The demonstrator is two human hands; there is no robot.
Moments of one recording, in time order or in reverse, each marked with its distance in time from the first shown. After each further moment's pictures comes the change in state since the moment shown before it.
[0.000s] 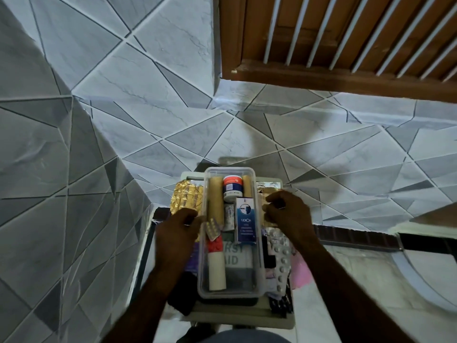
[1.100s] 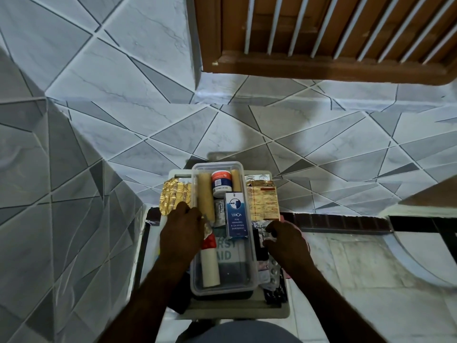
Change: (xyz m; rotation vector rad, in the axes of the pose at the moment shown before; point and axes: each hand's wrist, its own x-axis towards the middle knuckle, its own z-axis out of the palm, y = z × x) left_hand 0.011 -0.004 0.029 0.534 -0.145 0.236; right_hand -0.044 0.071 0.011 -0.434 -0.032 0.007
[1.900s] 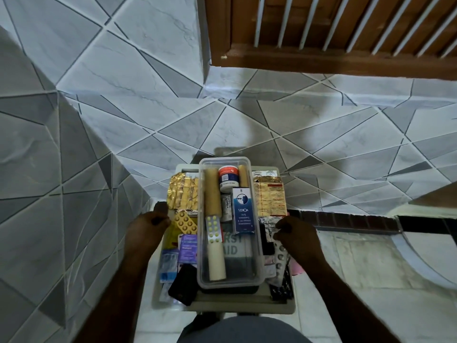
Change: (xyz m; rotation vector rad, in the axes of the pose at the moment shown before) left_hand -0.004 -0.077 -0.024 -0.258 -0.018 -0.420; right_hand 0.009 0.007 -0.007 0.139 -0.046 0.115
